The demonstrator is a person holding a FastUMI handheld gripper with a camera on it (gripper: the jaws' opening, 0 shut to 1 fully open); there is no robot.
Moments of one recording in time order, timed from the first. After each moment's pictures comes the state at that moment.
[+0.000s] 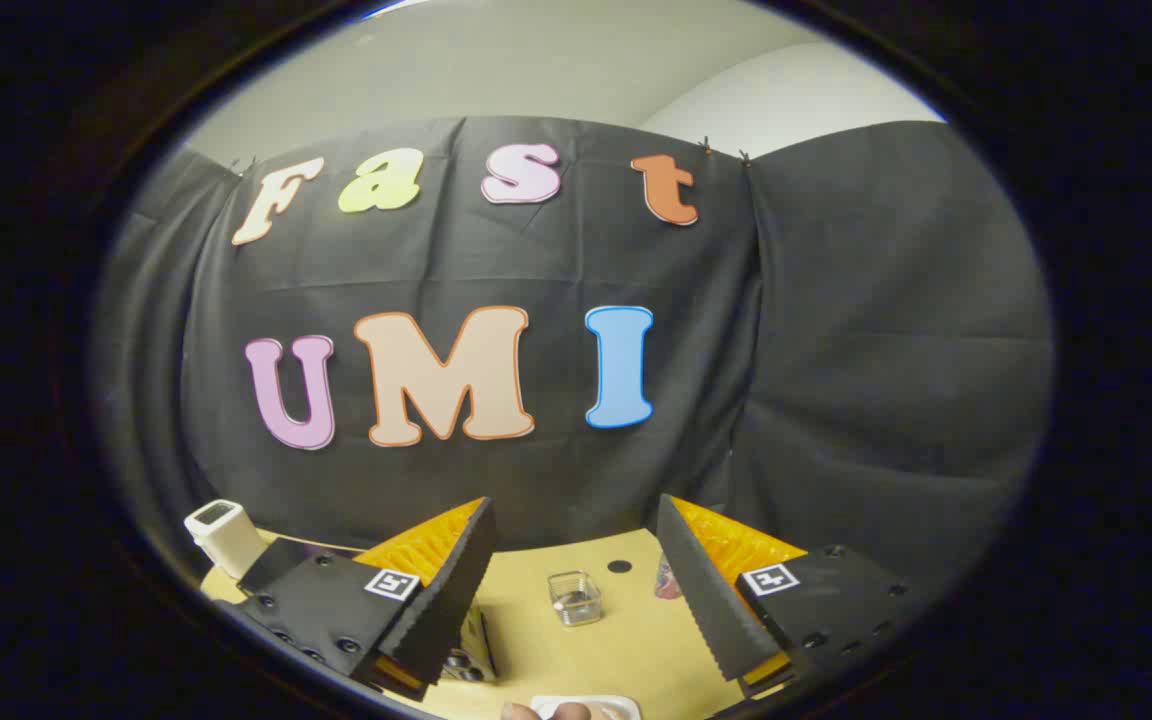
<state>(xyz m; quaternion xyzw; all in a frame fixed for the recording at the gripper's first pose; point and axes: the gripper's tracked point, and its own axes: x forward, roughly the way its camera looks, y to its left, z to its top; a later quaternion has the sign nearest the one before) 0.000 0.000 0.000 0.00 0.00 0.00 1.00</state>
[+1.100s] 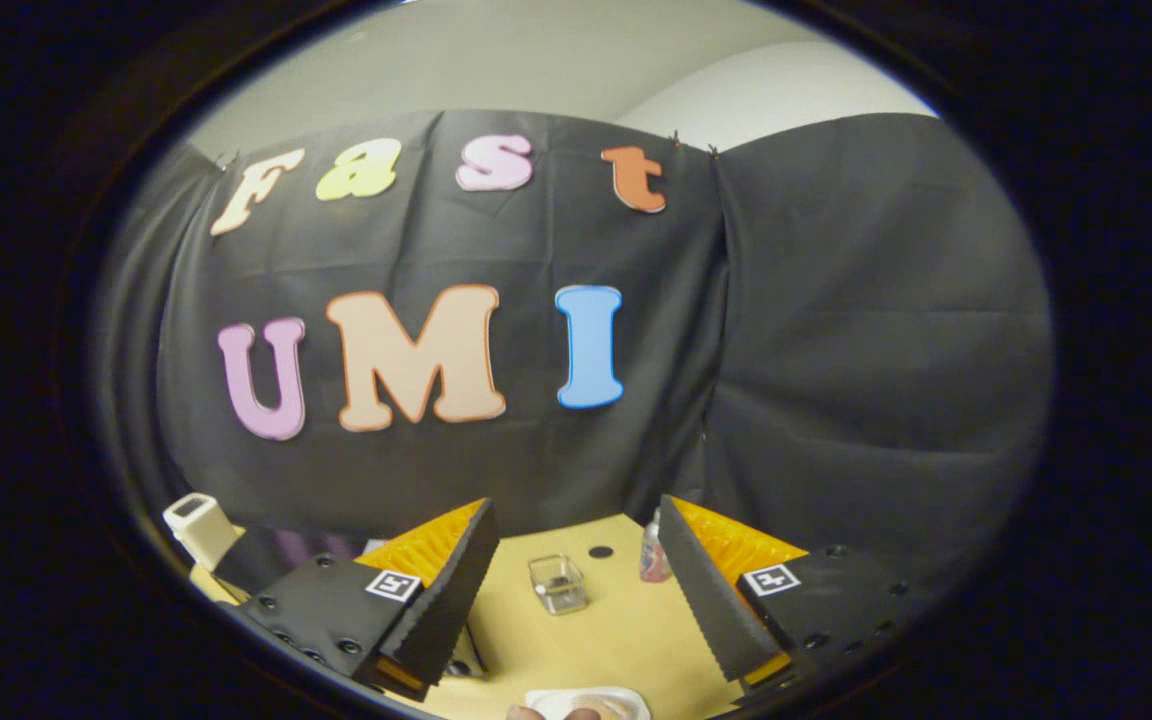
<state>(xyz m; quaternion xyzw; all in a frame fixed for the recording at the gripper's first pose) -0.010 -0.010 -0.094 -0.03 0.03 -0.04 1.00</state>
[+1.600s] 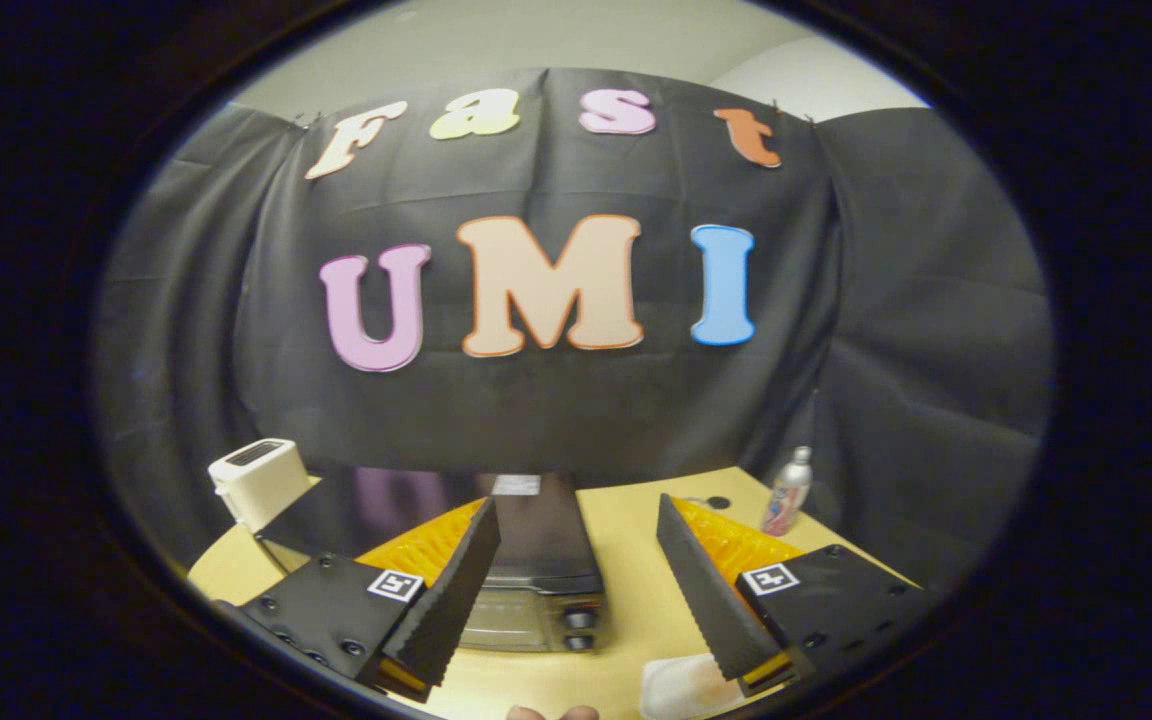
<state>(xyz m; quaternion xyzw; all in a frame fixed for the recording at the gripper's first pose) -0.021 0.173 -0.175 -0.02 0.08 0.10 0.99</state>
